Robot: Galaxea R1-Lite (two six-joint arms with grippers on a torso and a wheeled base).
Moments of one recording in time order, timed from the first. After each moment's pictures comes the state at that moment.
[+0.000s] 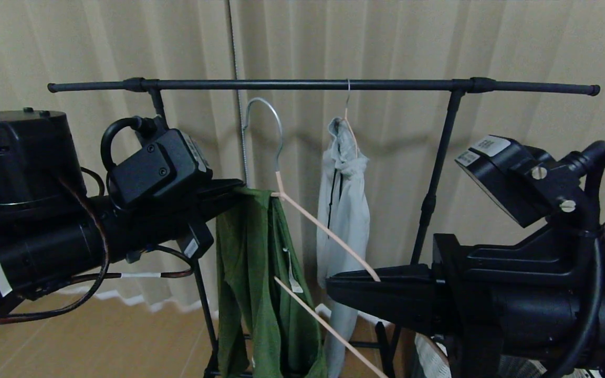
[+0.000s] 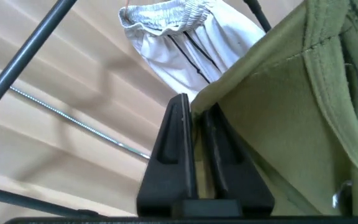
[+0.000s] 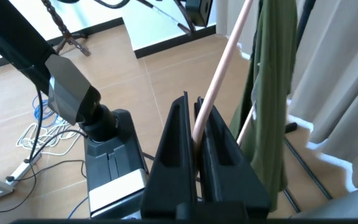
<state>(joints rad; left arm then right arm) -0.47 1.47 -0.79 -0.53 -0.24 0.73 0.92 1.43 -0.81 -0.40 0.30 0.24</state>
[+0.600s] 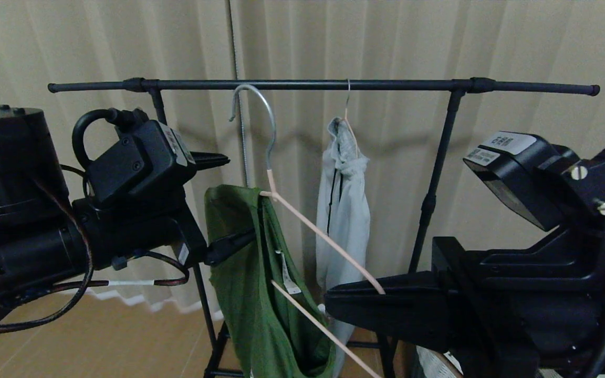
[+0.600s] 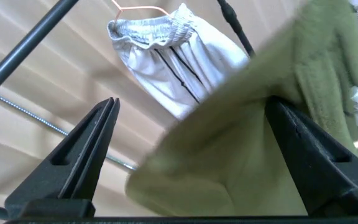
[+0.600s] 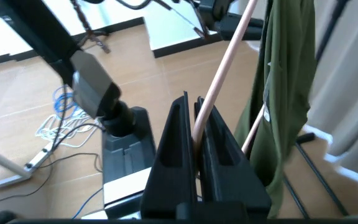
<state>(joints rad) -0.49 1.43 -0.77 -0.52 -0.30 0.66 0.92 1.42 -0.81 -0.40 0.42 0.24</state>
